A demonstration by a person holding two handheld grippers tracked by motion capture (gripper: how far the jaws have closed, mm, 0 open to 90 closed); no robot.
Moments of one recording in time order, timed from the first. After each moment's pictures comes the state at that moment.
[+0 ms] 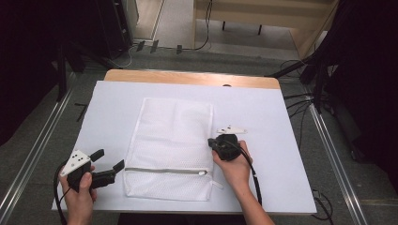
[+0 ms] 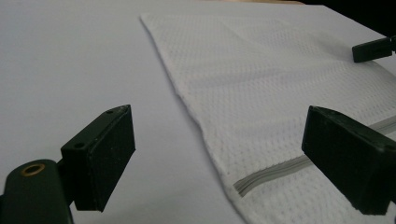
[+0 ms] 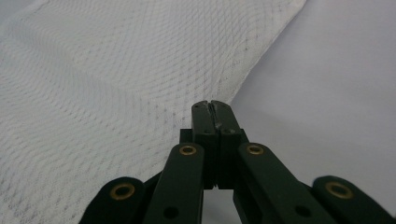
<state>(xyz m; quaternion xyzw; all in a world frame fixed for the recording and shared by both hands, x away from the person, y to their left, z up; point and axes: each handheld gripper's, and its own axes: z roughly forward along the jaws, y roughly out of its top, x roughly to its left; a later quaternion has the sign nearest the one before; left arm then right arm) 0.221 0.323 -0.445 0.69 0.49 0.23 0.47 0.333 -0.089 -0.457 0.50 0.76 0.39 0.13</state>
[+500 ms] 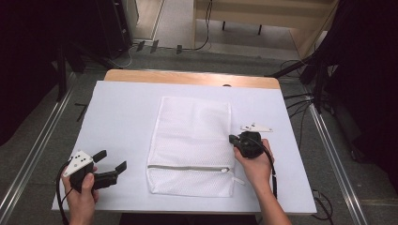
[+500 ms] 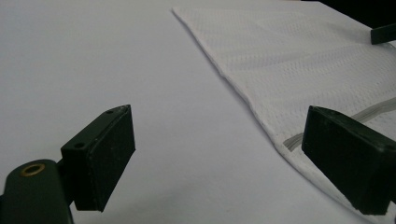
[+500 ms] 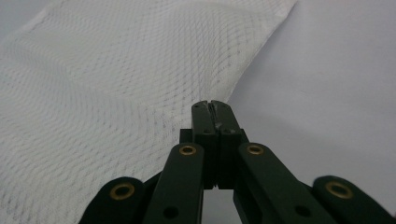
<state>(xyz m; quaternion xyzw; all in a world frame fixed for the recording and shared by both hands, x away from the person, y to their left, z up) 0.220 0.317 -0.447 0.70 0.49 0.22 0.47 0.338 -0.151 -0.450 0.52 0.74 0.39 0.16</state>
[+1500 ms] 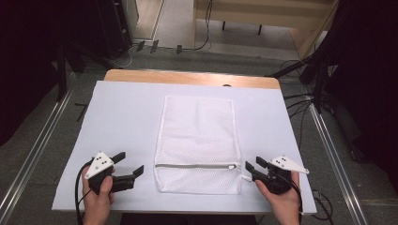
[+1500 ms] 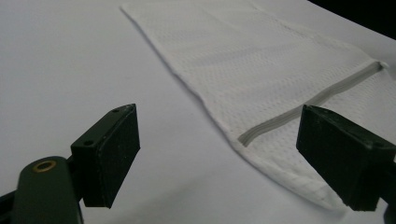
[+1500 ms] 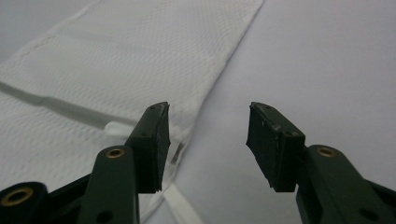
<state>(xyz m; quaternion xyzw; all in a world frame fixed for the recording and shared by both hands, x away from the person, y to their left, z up) 0.220 0.266 -0.446 0.73 0.44 0.19 0.47 0.241 -0.216 -0.463 0.51 0.71 0.45 0.18</state>
